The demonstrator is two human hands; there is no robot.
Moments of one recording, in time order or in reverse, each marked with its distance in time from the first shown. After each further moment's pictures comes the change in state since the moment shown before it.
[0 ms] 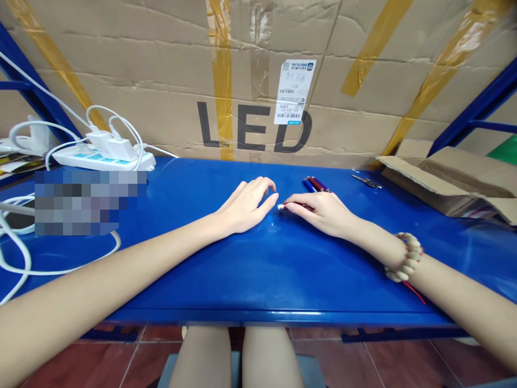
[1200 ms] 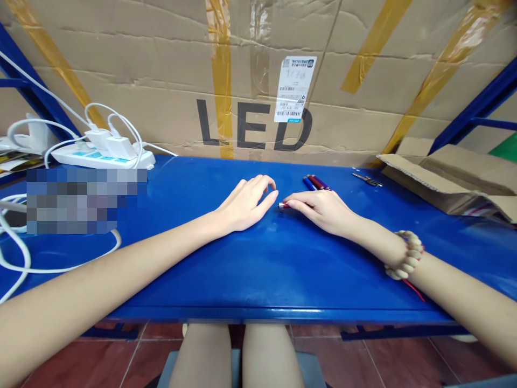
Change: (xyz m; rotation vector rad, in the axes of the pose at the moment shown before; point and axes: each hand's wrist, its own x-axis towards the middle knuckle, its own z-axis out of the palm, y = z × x) left_hand 0.000 0.001 -0.001 -0.007 -0.007 -0.008; right_hand 0.000 0.001 0.000 -0.006 -0.020 -0.010
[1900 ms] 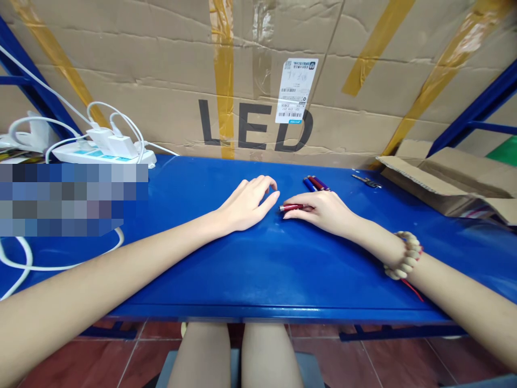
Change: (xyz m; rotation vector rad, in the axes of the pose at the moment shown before) left_hand 0.000 0.000 0.000 0.001 -0.013 0.008; right_hand 0.000 0.003 0.003 0.027 0.042 -0.037
